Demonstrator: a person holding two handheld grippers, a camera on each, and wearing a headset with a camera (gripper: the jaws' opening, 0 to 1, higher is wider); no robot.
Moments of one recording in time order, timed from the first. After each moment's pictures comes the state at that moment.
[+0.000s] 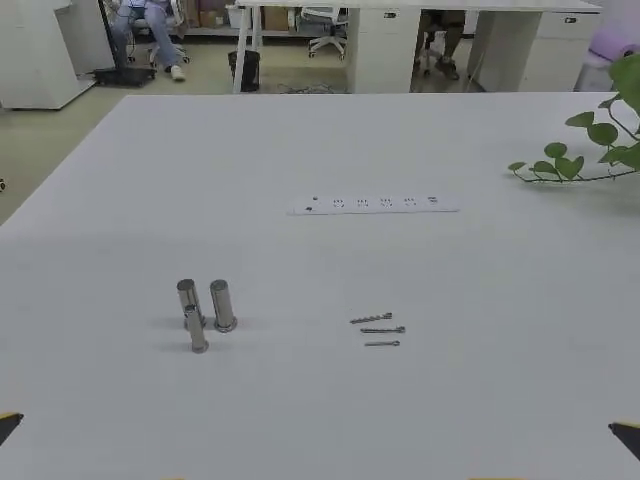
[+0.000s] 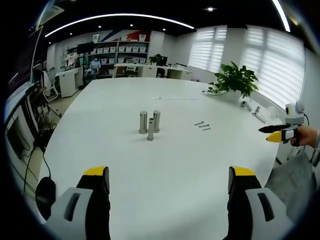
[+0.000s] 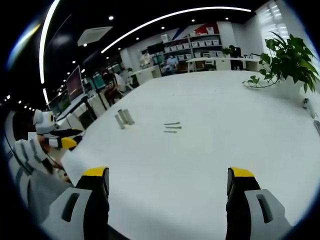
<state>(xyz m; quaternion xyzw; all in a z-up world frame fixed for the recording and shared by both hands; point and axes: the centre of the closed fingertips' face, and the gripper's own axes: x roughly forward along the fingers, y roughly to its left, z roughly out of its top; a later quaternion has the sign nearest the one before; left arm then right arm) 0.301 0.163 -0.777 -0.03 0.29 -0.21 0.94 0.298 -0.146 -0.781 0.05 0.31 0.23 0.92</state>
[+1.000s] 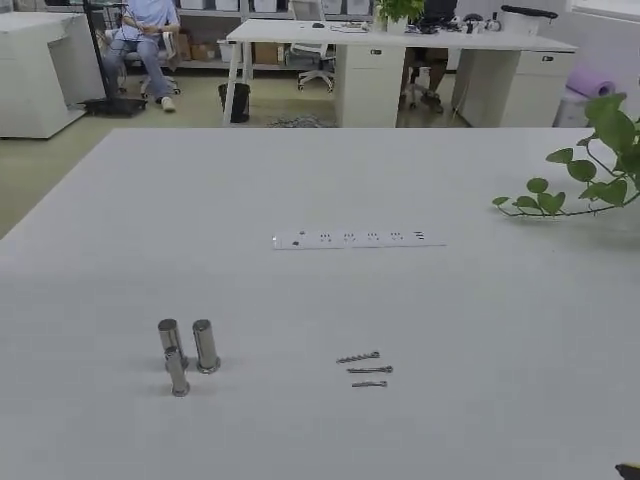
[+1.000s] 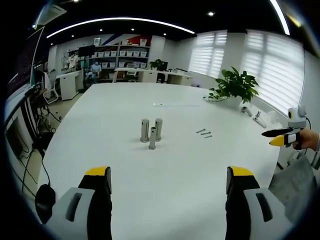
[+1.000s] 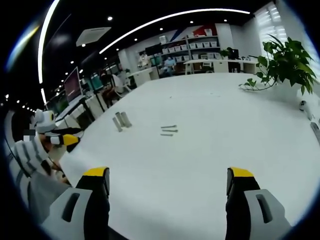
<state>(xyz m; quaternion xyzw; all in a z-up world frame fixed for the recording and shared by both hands) 0.322 0.166 -0.771 -0.04 0.27 -0.21 0.94 0.302 -0.150 -0.772 0.05 0.30 0.22 0.93</state>
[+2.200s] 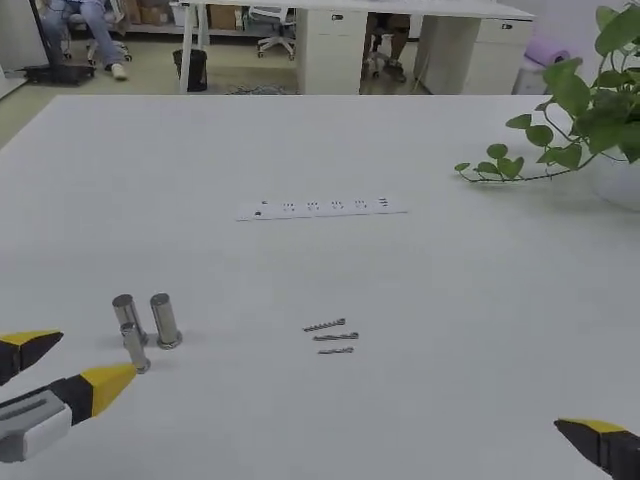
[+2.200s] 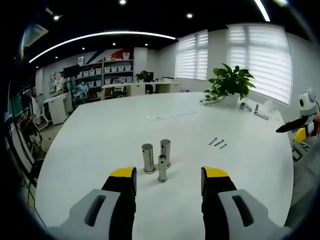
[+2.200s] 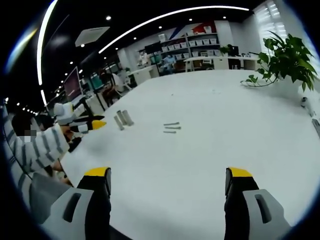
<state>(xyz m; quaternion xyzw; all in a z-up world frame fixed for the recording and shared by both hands) 0.414 0.147 -0.788 0.02 0.21 -0.26 0.94 0.299 -0.148 -0.780 0.05 0.32 0.22 0.92</state>
